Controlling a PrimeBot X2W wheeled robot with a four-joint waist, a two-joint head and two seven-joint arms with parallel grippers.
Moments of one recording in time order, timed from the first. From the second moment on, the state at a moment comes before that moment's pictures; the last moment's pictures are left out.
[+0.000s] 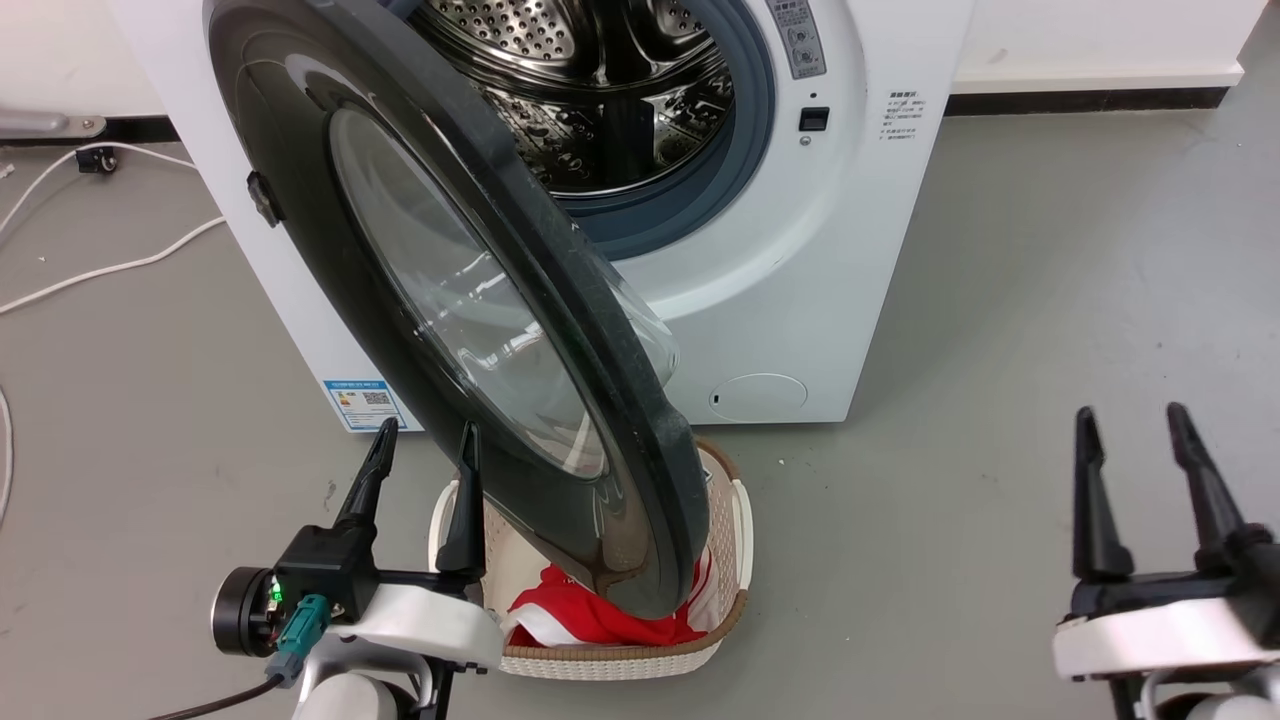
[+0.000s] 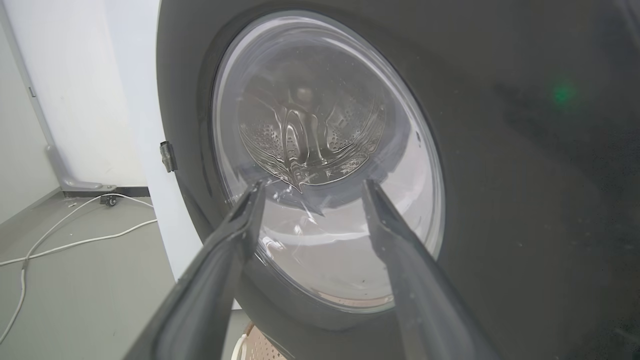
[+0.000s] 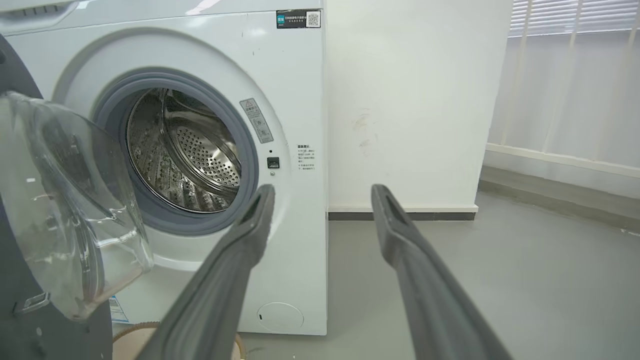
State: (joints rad) left arm -0.11 0.05 -0.09 0.14 -0.13 -0.04 -0.26; right arm -0.01 -0.07 -0.11 -0.01 0.10 0.13 -0.26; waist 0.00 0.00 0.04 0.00
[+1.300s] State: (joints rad) left arm -0.12 0.05 -0.07 0.07 -0.14 -0.06 -0.26; right arm 0.04 -0.05 -0.03 0.00 0.03 0.13 -0.25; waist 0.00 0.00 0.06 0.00
